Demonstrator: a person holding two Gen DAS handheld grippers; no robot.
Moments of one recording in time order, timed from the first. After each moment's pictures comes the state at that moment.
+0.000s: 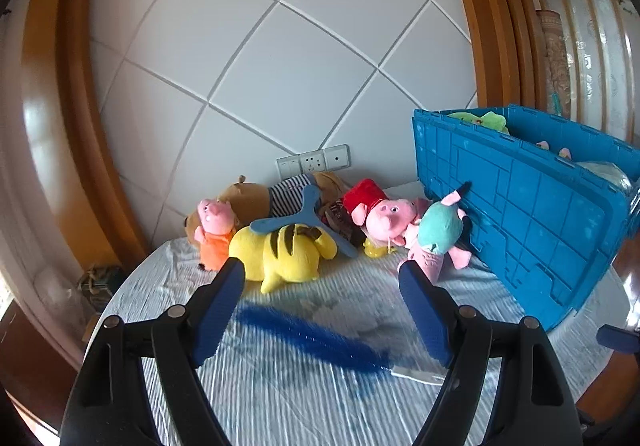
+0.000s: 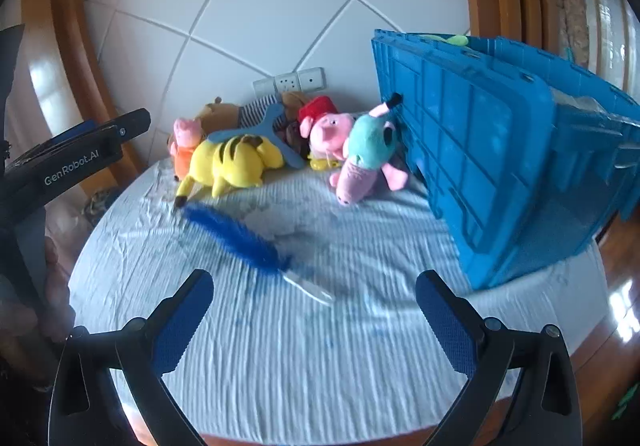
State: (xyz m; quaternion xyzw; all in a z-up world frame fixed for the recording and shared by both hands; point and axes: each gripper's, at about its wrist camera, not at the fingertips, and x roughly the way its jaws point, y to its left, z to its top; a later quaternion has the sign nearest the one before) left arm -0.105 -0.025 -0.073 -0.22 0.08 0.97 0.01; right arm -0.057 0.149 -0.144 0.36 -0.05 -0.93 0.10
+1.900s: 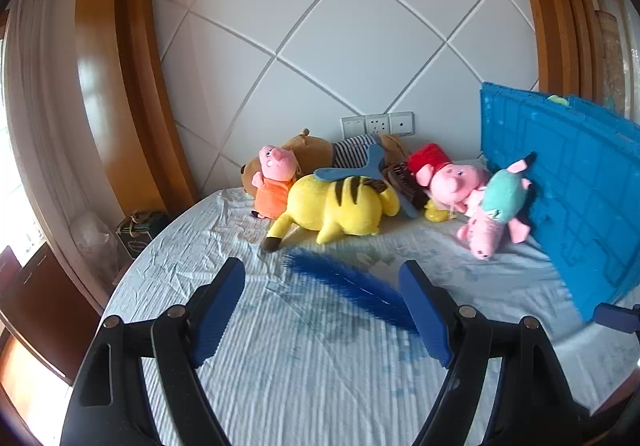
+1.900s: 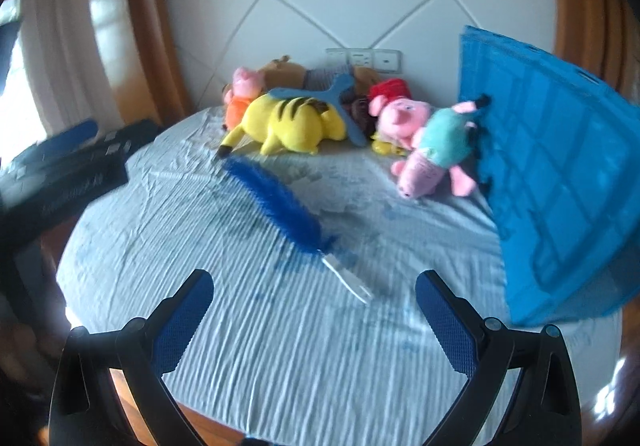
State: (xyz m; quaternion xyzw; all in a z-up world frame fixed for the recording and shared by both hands) left arm -0.097 -0.089 -0.123 -0.25 0.05 0.96 -0.09; right arm -0.089 0.091 -0.178 0.38 0.05 -0.90 0.22
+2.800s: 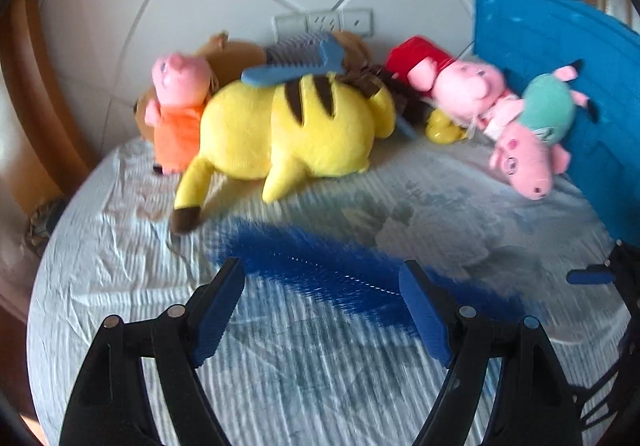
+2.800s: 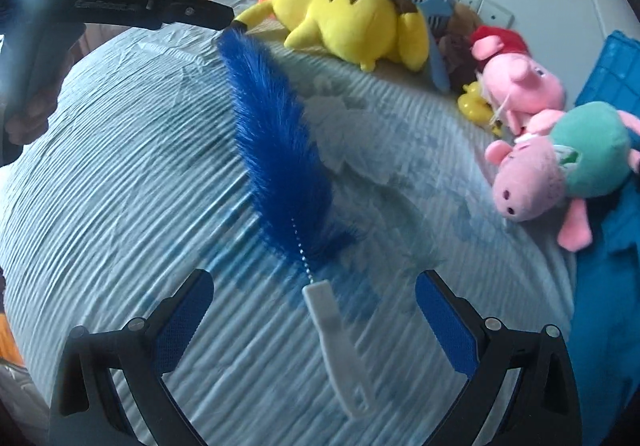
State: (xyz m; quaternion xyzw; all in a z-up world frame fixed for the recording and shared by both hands) left arm -0.297 -0.152 -0.258 -0.40 0.06 0.91 0.05; right arm -0.227 0.023 -0.334 0.44 0.22 -0.82 0.30
